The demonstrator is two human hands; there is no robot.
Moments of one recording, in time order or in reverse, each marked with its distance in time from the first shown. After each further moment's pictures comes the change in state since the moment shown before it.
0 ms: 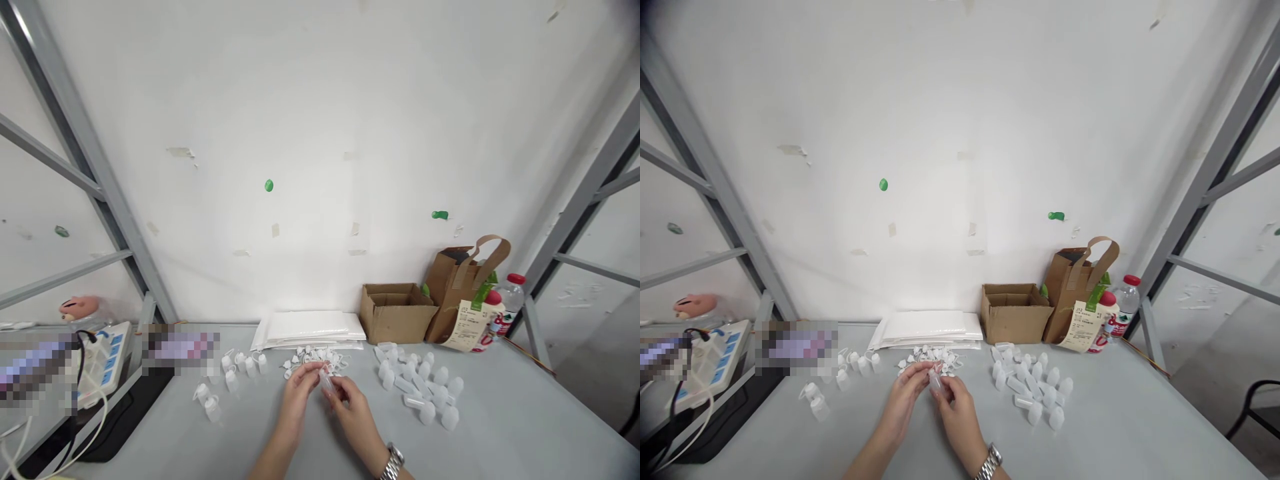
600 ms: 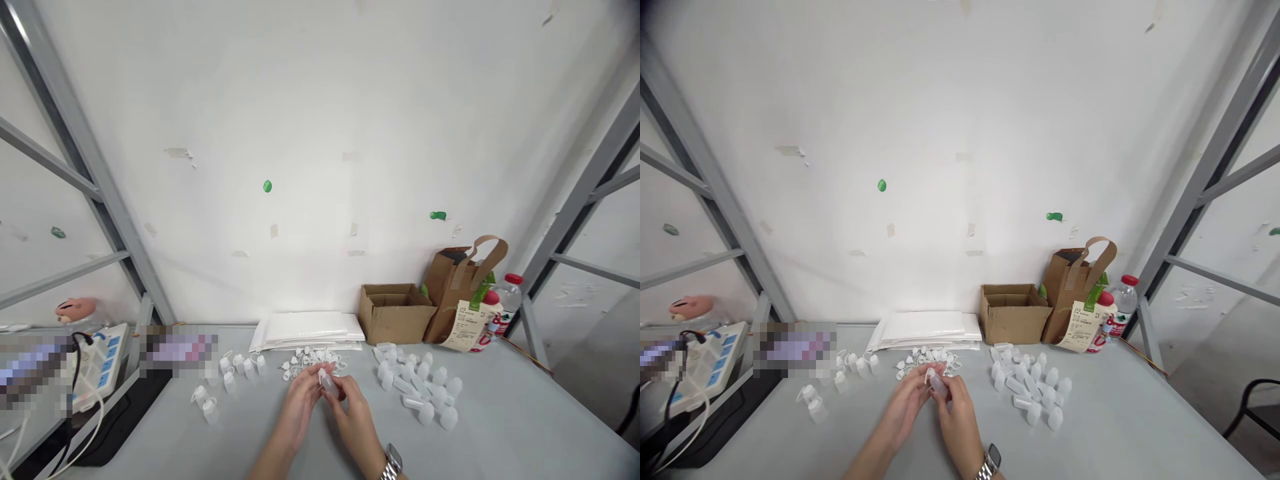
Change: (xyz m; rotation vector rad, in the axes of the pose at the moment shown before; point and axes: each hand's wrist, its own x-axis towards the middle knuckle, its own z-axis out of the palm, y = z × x) left_hand -0.006 0.005 0.004 -0.220 -0.134 -0.173; right_hand -0.005 0.001 0.001 -0.084 0.099 -0.134
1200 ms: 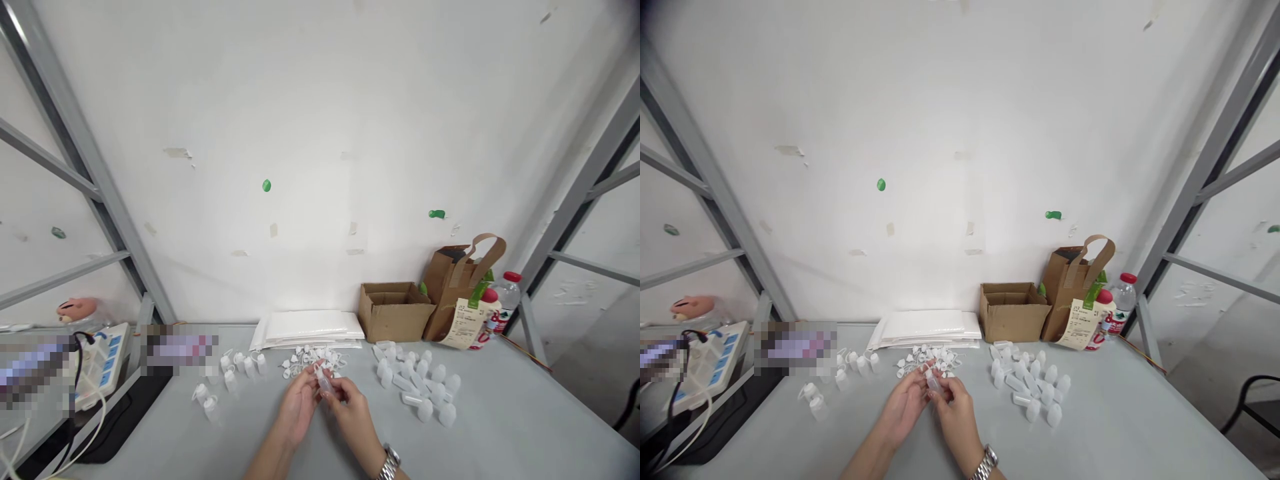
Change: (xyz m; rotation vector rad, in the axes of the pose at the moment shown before) left_hand 0.009 -0.011 -0.009 -0.123 0.027 -0.115; right_hand 0.003 -0.007 0.002 0.164 -0.027 0.196
